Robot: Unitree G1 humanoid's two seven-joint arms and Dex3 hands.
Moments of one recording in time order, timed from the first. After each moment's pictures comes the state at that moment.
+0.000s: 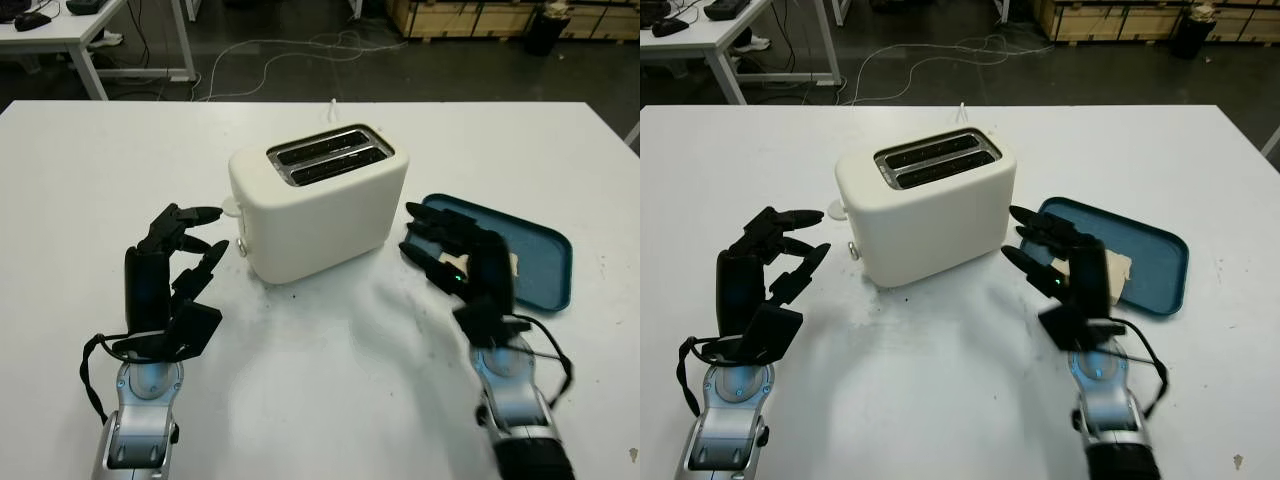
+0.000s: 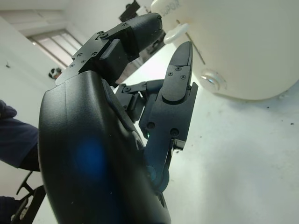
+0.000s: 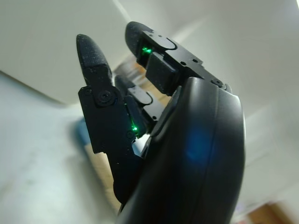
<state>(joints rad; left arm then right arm) 0.05 0.10 0.05 -0.16 0.32 -0.21 0.22 -0.06 -0.26 -0.05 0.28 -0.55 -0.75 -0.40</state>
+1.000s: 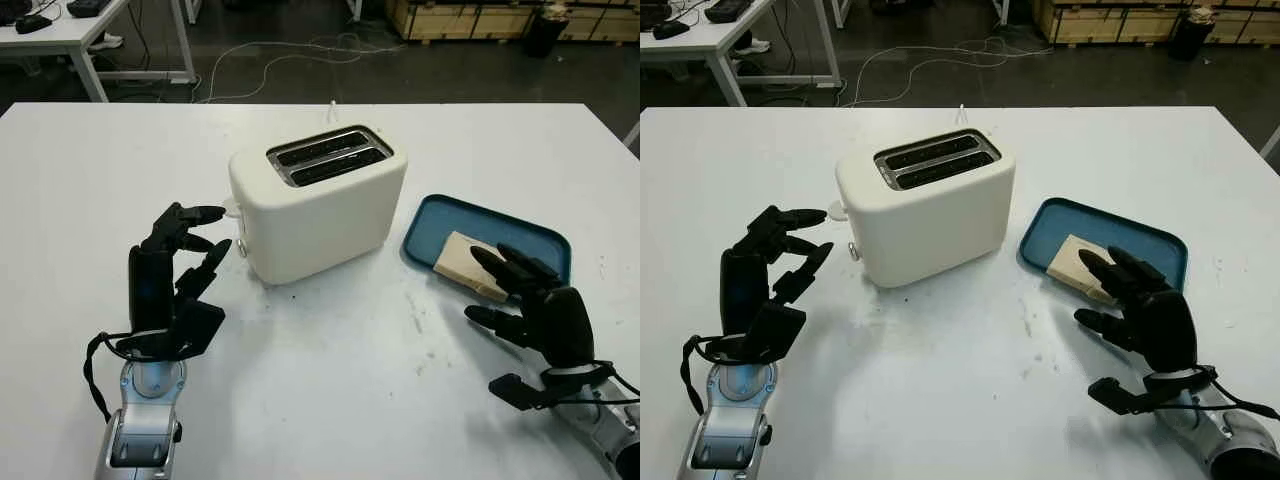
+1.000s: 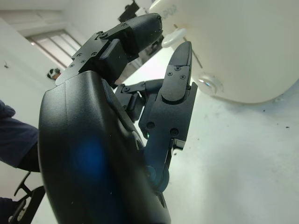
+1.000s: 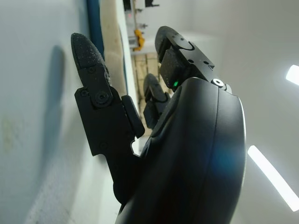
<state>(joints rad) 0.04 0.10 0.03 -0.16 0.32 -0.20 0.22 -0.16 -0.67 0.15 0.80 -0.85 -0.74 -0.84</state>
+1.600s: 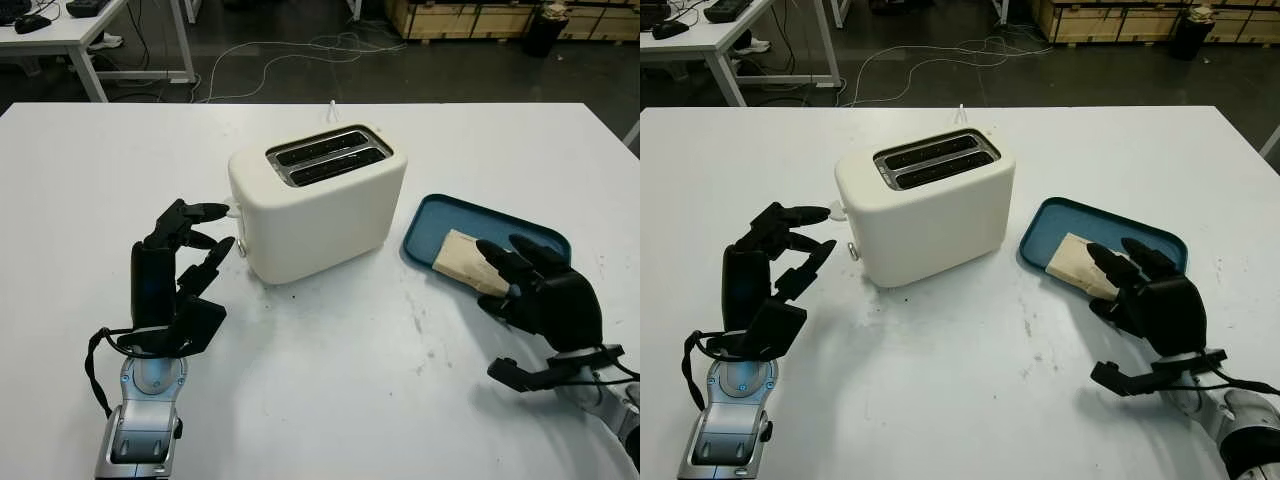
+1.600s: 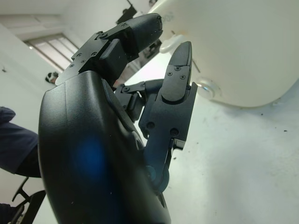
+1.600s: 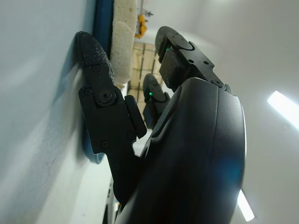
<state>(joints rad) 0.03 0.10 0.04 -0.16 0.31 -0.20 0.21 -0.22 -0.73 0.26 0.76 -0.88 -0.50 -0.79</state>
